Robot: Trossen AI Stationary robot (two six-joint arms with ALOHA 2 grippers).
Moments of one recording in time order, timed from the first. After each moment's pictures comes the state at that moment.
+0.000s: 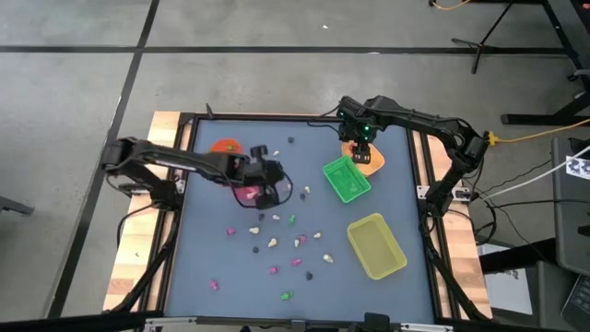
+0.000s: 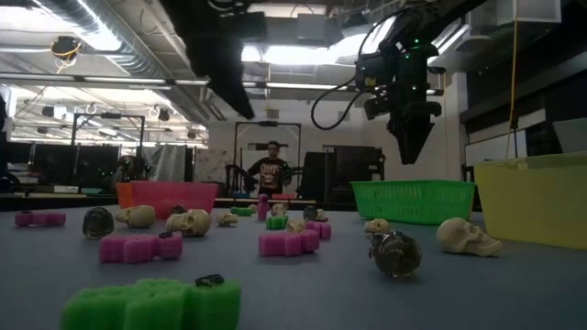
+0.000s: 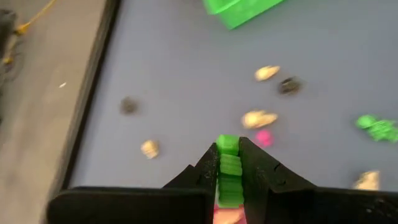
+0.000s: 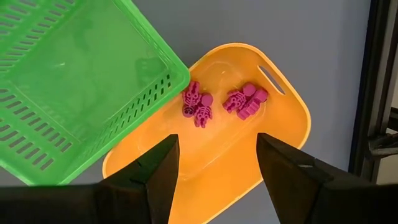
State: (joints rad) left arm 0.01 1.50 1.13 -0.61 -0.43 0.01; right arm -0.60 1.70 1.36 -1.12 0.01 -0.50
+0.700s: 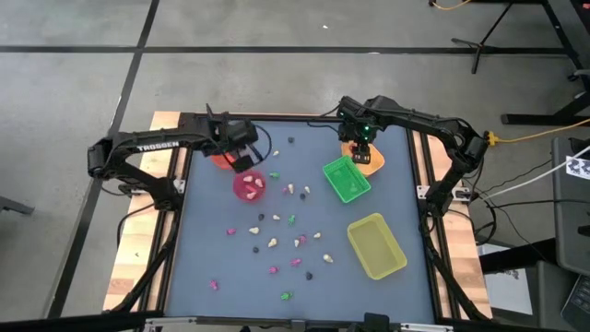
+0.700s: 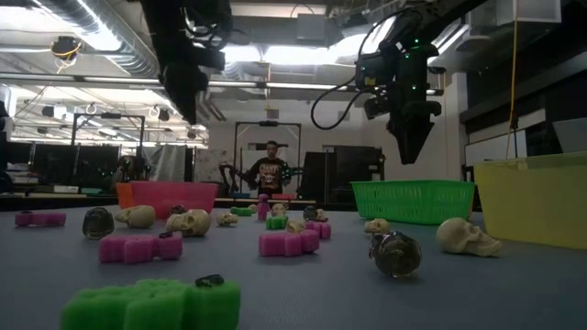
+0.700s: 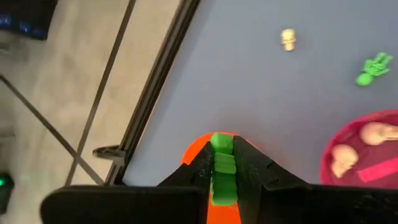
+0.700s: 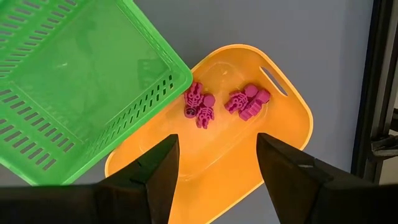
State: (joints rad) left arm 0.36 1.36 1.13 -0.95 -0.52 0.01; right arm -0.60 1.70 1.36 -1.12 0.01 -0.50
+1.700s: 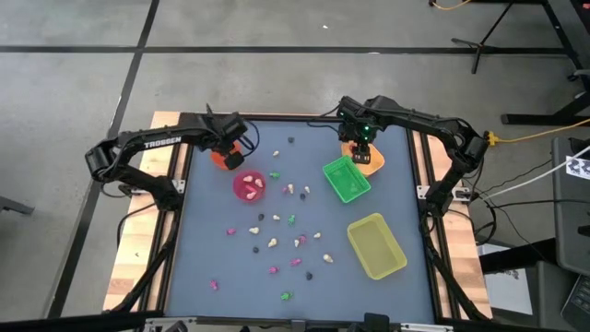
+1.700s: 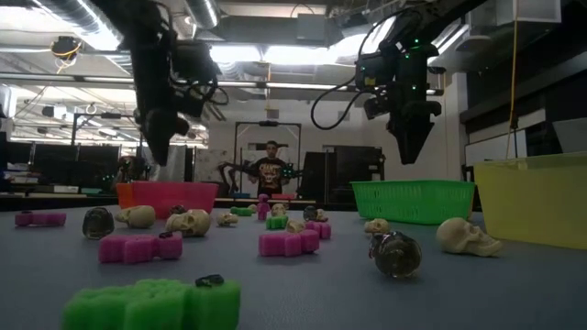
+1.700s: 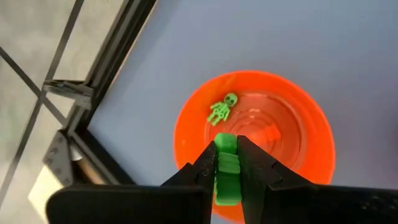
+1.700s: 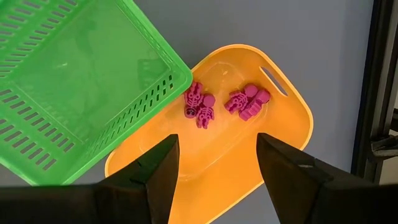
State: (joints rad) left arm 0.60 1.36 0.89 -0.81 -0.38 0.01; right arm -0.60 1.70 1.36 -1.12 0.01 -0.50
